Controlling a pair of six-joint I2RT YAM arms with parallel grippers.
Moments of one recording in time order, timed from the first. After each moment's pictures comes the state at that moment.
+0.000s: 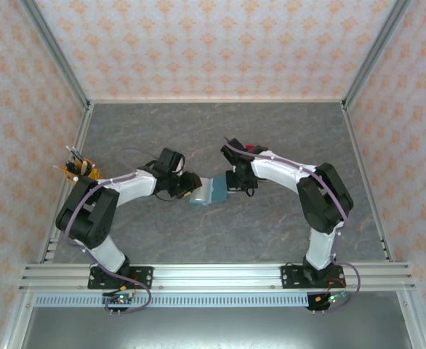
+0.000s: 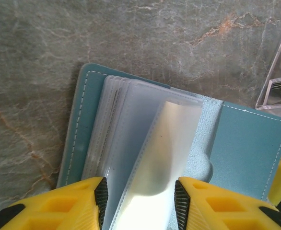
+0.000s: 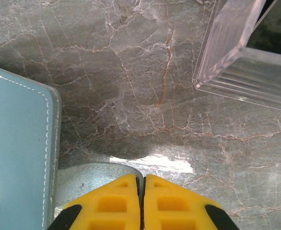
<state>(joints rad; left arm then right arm) -0.40 1.66 0.86 -0.23 0.37 -0.88 0.64 1.85 1.28 -0.79 -0.02 0.55</state>
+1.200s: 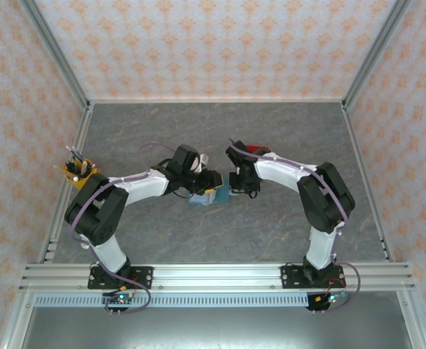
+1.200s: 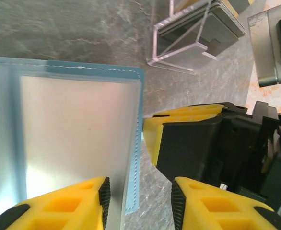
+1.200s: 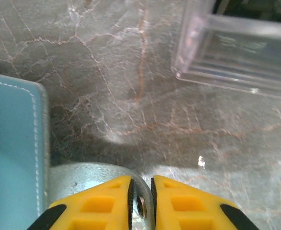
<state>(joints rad) -0.53 1.72 0.93 -0.05 0.56 -0.92 0.61 1.82 1.20 -0.73 -0.07 0.59</state>
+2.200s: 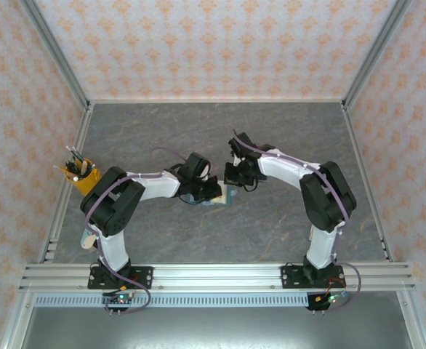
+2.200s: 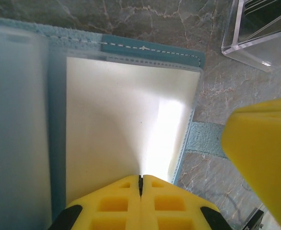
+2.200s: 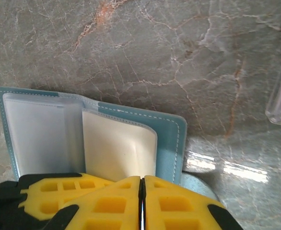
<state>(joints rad) -0.58 1.84 0.96 -0.10 0.44 -0.91 0.57 1.85 1.26 -0.61 -0.29 0.63</state>
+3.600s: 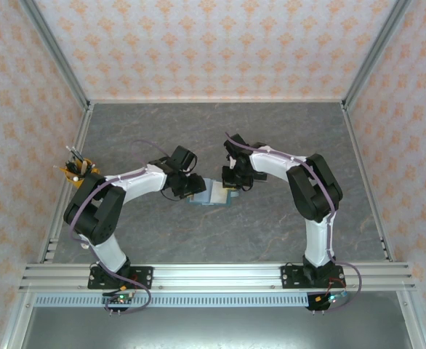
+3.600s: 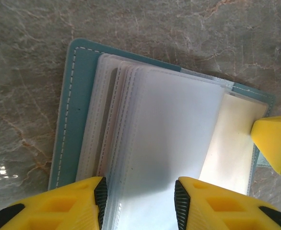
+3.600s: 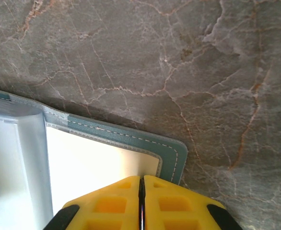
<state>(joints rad) -0.48 1.71 0.99 -0.43 0.24 -0.80 0.57 1.98 1.34 -0.68 -0.29 0.56</state>
